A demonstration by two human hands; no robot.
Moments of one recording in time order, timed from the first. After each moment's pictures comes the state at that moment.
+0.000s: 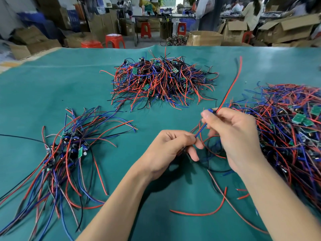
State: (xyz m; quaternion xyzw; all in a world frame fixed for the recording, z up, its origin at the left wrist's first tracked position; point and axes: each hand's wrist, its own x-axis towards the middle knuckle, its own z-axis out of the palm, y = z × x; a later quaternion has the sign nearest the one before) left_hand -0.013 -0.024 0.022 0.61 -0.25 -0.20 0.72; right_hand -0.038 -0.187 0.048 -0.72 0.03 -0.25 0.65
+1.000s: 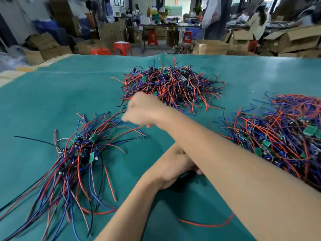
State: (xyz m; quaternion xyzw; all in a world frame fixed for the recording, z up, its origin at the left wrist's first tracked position) left_hand -0.020 -0.021 0.026 0.68 -0.17 -0.26 0.67; right_hand 0.063 -0.027 0.116 -0.96 -0.12 0.05 0.24
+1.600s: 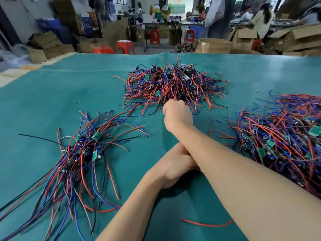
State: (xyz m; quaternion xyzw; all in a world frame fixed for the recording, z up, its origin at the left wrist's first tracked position) left_hand -0.016 -0.022 0.017 0.63 -0.20 -0.26 0.70; right_hand 0.093 -0.083 0.045 -0.98 0.05 -0.13 0.16
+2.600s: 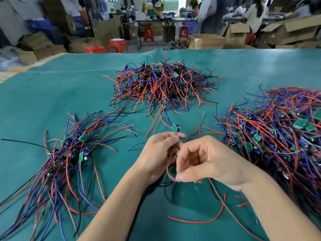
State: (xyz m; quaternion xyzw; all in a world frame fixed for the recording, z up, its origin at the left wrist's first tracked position) left_hand -0.003 -0.022 0.017 0.57 -0.06 -0.22 0.79; right_hand -0.061 -0.177 0.057 -0.73 -0.17 0.20 0.63
